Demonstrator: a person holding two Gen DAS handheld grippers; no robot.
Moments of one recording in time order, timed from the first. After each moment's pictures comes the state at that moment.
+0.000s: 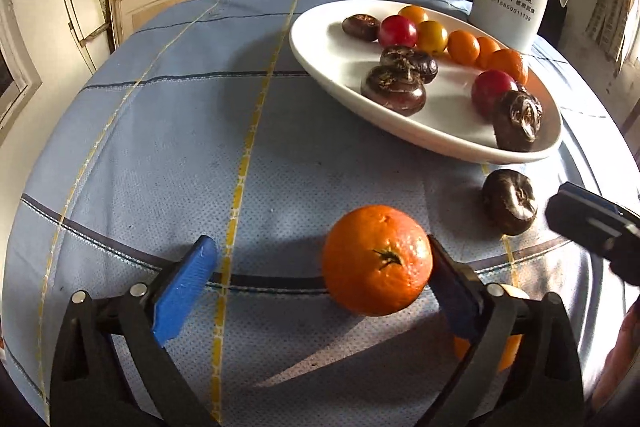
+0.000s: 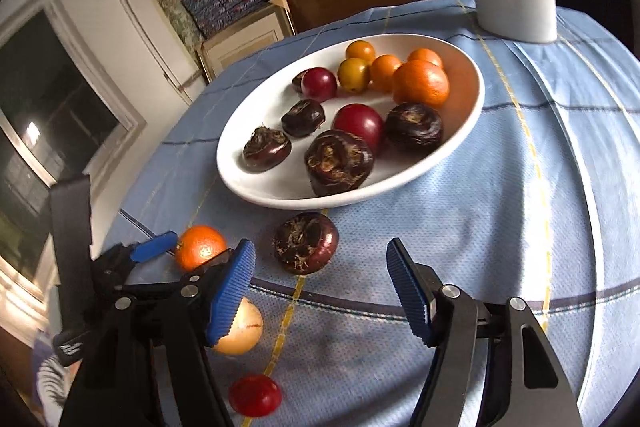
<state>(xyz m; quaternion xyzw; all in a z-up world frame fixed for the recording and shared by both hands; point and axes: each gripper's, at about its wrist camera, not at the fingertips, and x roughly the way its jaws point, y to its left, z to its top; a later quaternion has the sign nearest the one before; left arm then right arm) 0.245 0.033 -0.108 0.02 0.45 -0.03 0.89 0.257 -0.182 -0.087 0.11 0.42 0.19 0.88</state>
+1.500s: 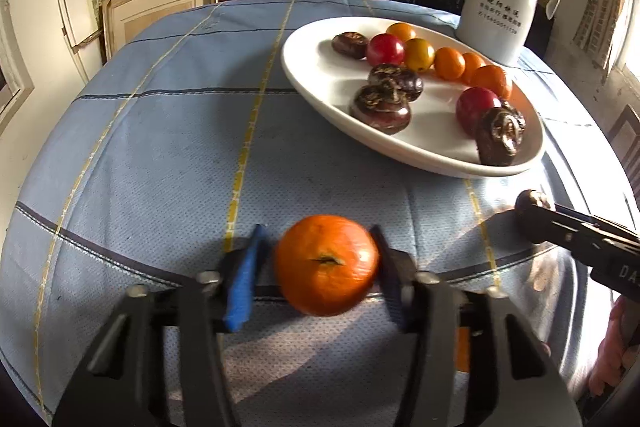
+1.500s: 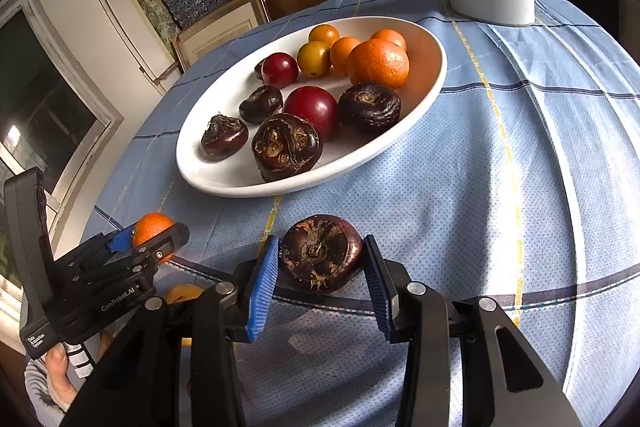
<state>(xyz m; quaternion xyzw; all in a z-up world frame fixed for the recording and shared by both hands) 0.241 0.034 -0.100 0.01 0.43 -0.05 0.90 0.258 -0.208 -0.100 0.13 0.44 0.15 0.87</state>
